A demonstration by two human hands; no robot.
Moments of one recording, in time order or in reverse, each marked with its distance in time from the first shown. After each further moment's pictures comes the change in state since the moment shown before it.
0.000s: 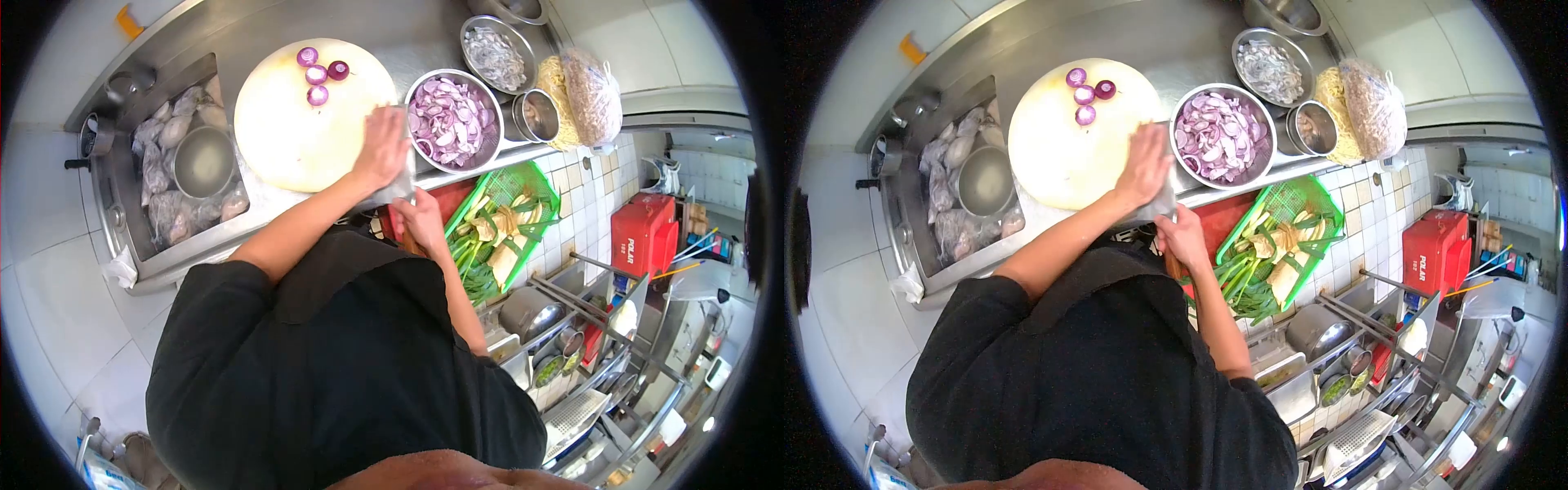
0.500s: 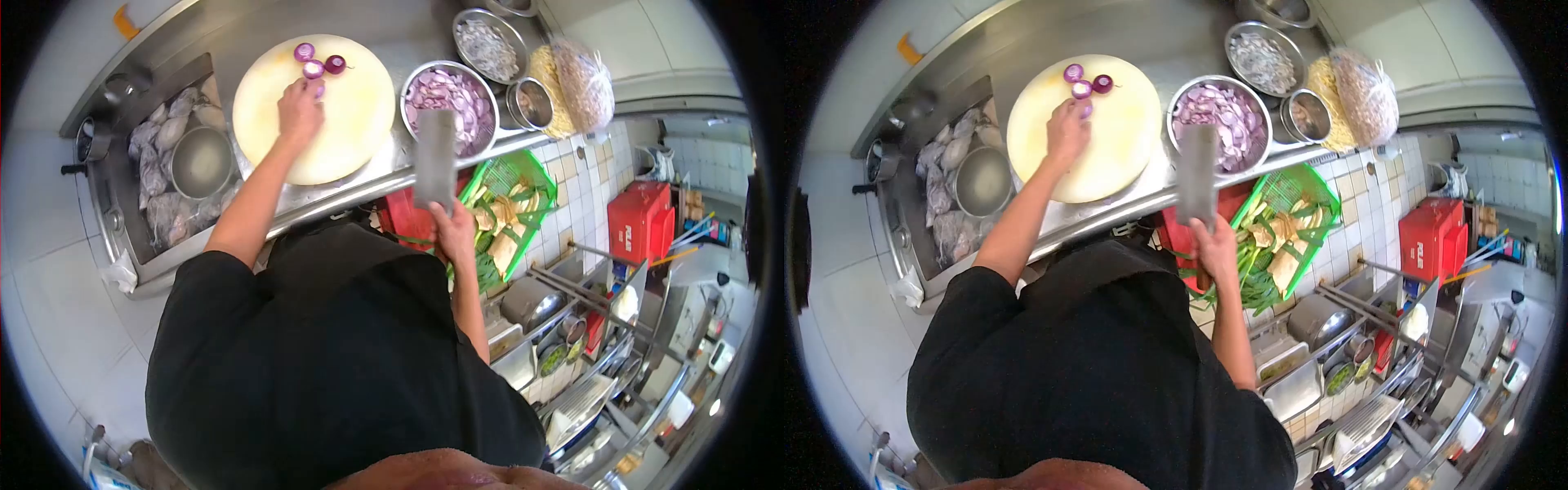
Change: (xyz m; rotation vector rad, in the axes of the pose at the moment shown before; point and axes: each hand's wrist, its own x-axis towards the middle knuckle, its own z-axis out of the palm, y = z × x) left_hand 0.028 -0.110 -0.107 0.291 0.150 -0.101; right_hand -0.072 -0.028 -0.022 -0.205 0.311 -0.041
